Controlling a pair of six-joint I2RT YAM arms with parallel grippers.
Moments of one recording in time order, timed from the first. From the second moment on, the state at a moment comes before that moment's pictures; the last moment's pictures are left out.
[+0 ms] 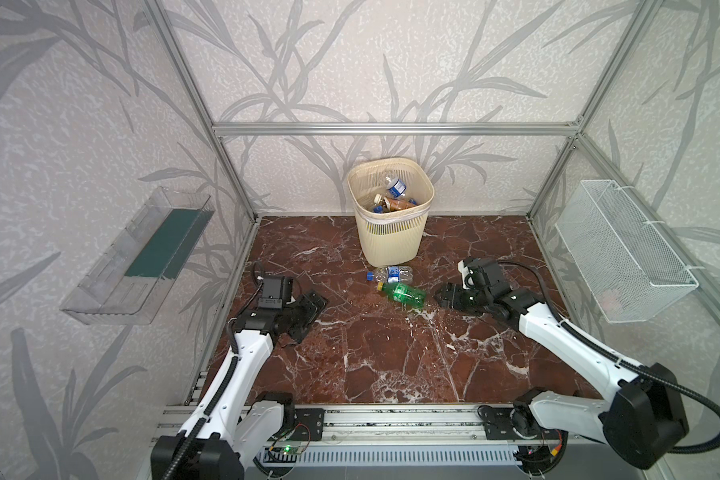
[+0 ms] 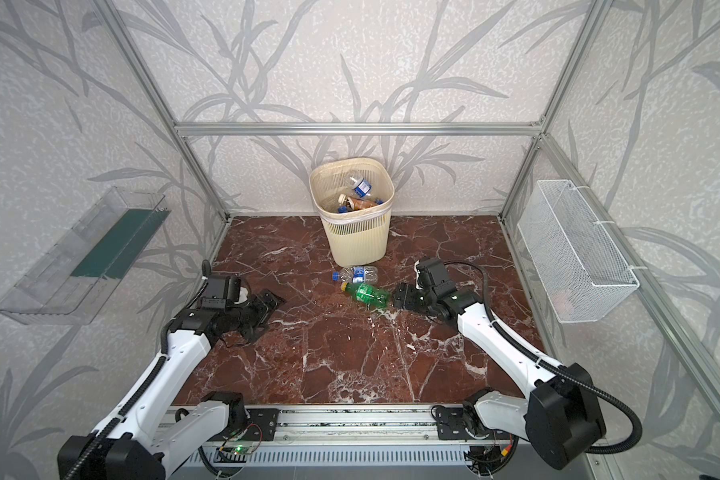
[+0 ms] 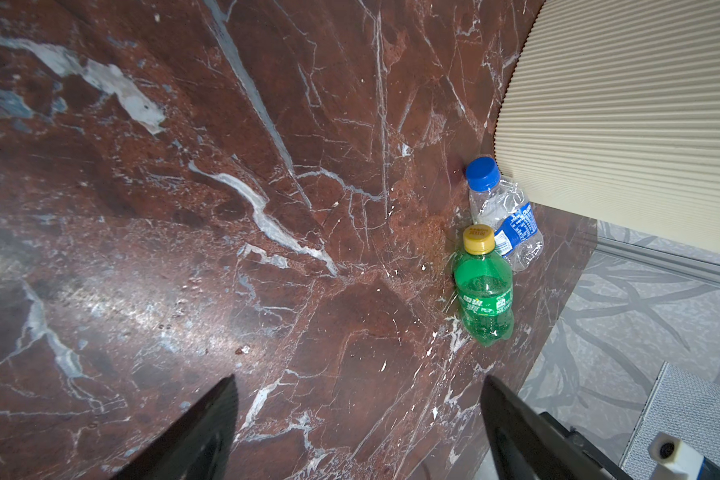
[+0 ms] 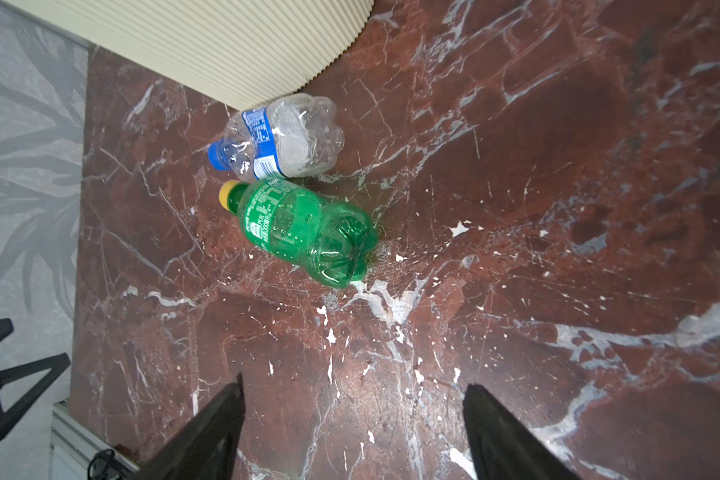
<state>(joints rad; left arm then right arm) -0.05 0.98 0.72 -0.73 0.34 -0.99 0.47 1.27 0.87 -0.49 -0.17 0.61</state>
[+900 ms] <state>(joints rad) -0.05 0.94 0.71 -0.73 0.35 -0.99 0.59 1.71 1.10 -0.25 -0.15 0.16</state>
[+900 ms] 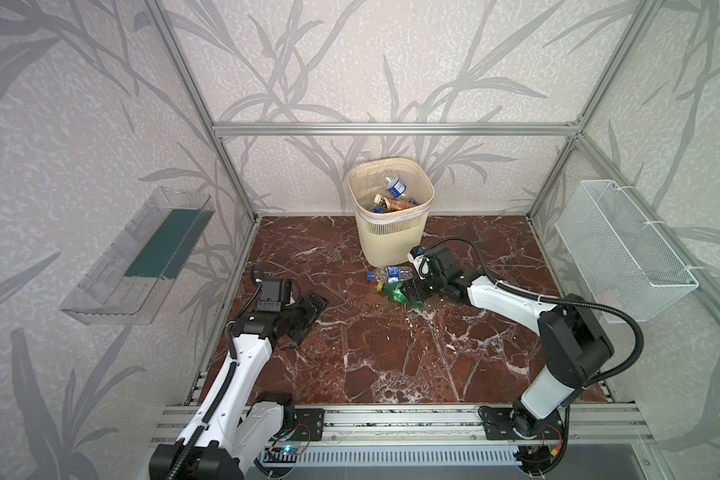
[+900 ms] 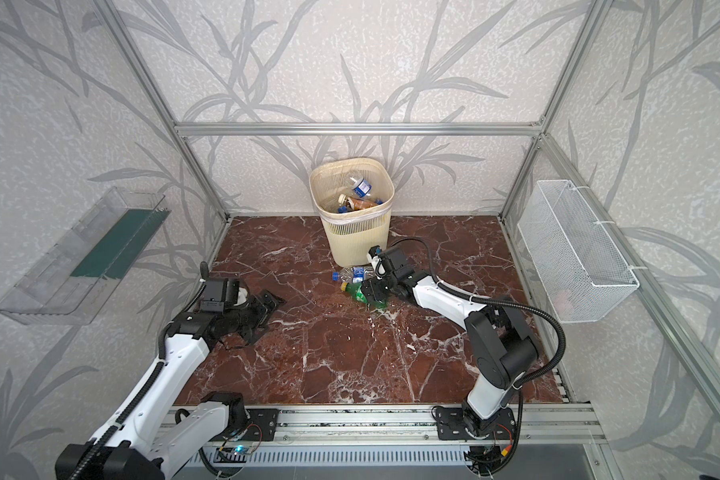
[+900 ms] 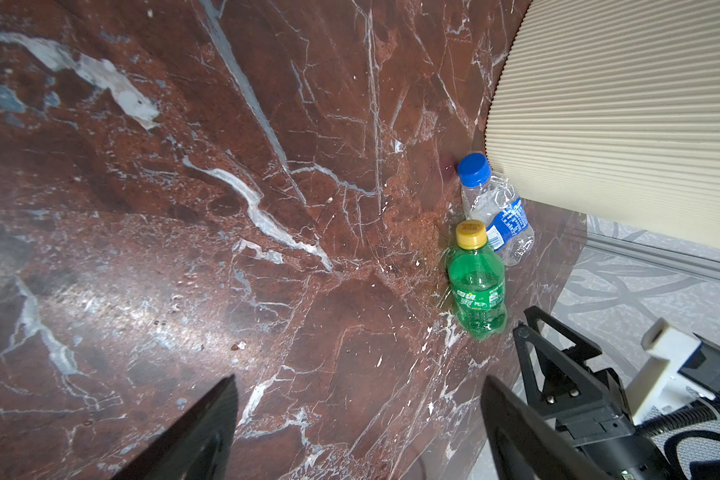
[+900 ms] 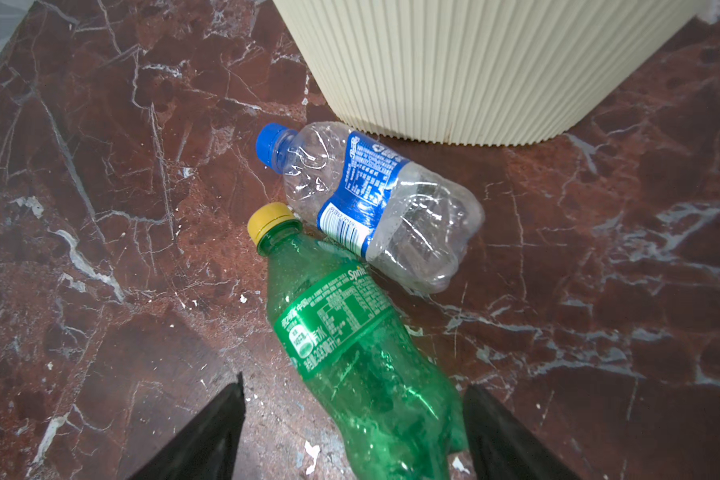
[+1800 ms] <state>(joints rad) -0.05 0.94 0.68 -0.73 0.35 -1.00 0.77 1.78 1.13 -0.40 -0.05 0.10</state>
